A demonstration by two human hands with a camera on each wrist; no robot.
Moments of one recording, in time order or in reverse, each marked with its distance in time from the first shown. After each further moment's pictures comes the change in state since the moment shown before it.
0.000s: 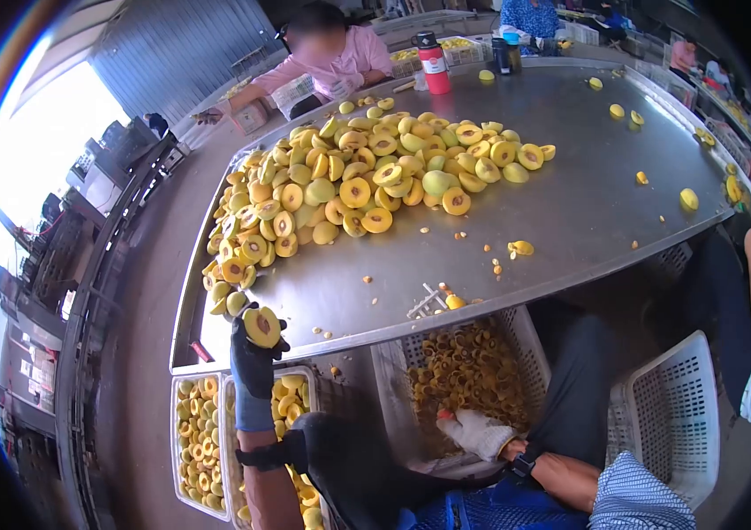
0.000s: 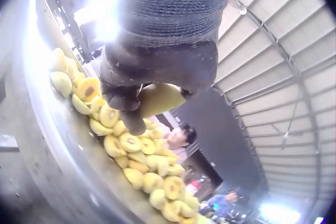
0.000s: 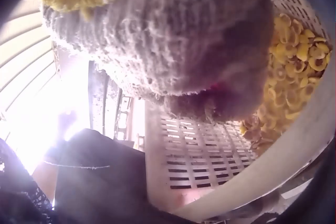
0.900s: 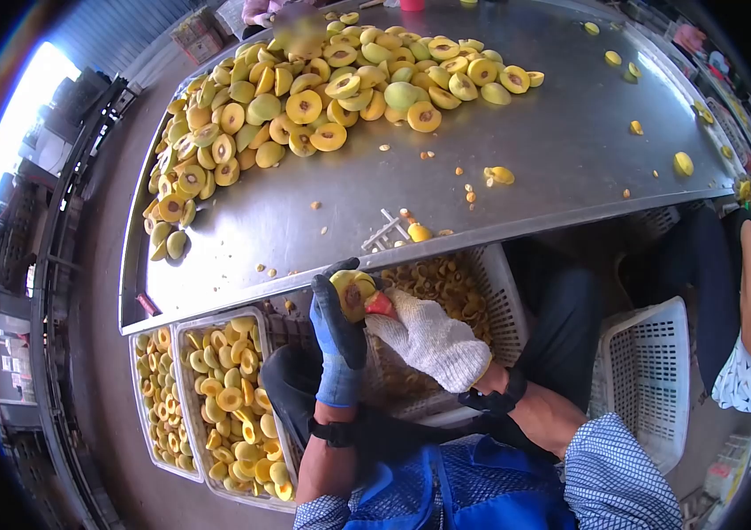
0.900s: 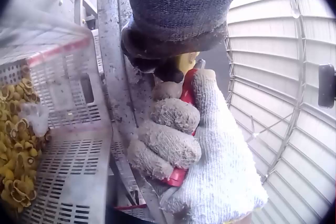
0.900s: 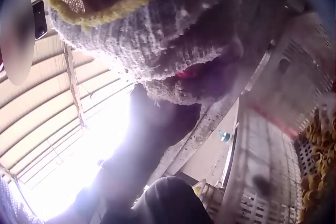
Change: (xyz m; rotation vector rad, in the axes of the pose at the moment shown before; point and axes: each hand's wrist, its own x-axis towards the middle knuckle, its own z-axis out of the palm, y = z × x) left_hand -0.081 -0.110 0.157 -0.067 -0.026 -0.099; right_hand -0.002 -0.115 -0.078 -0.034 0.324 -0.192
